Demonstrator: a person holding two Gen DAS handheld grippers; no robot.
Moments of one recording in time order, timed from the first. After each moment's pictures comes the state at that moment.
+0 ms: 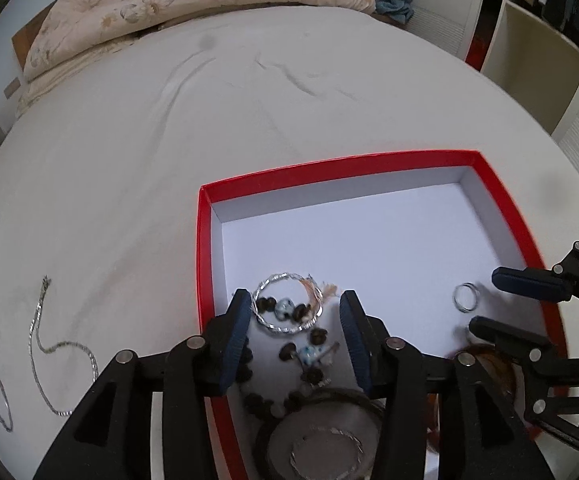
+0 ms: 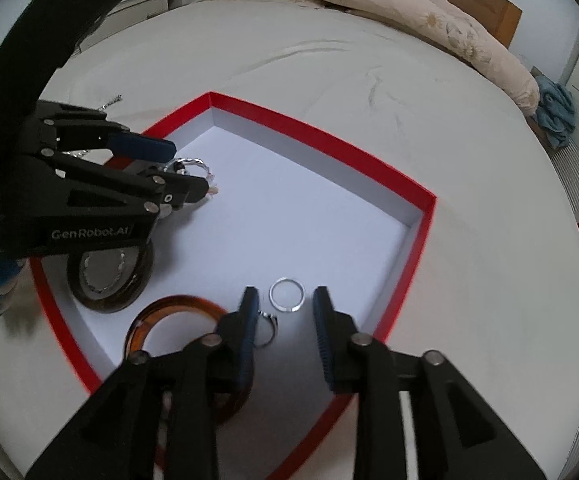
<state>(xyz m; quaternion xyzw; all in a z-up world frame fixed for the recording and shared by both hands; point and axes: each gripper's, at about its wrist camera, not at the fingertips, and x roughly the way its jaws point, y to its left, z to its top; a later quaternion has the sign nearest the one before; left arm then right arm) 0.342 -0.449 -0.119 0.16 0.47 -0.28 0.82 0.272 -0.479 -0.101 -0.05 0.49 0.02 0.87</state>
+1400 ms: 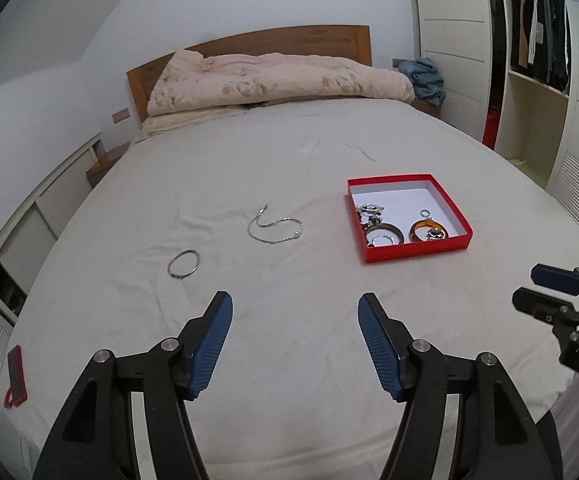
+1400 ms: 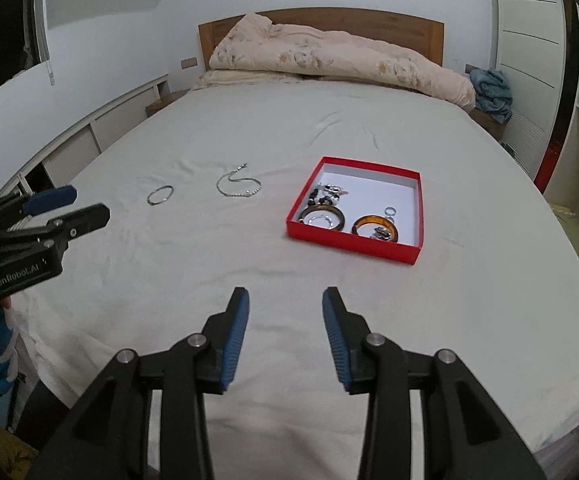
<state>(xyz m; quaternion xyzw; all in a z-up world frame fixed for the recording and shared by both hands) 0.059 -0.176 0.045 0.13 0.33 -0.19 0.91 0.029 -0.296 0.037 0.06 0.38 -0.03 0.92</state>
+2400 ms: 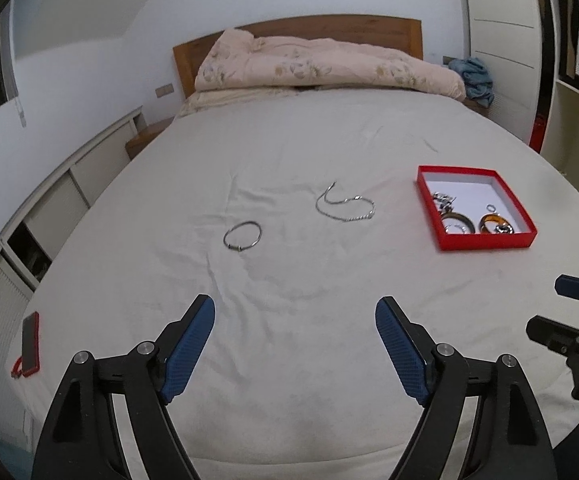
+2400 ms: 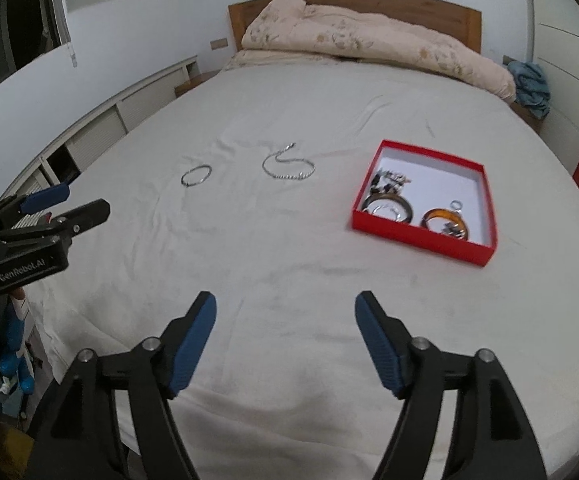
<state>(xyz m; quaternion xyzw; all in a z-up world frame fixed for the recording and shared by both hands) 0.097 -0.116 0.010 0.11 0.36 -0.11 0.92 0.083 -0.247 -0.001 0.07 0.41 0.03 0.91</state>
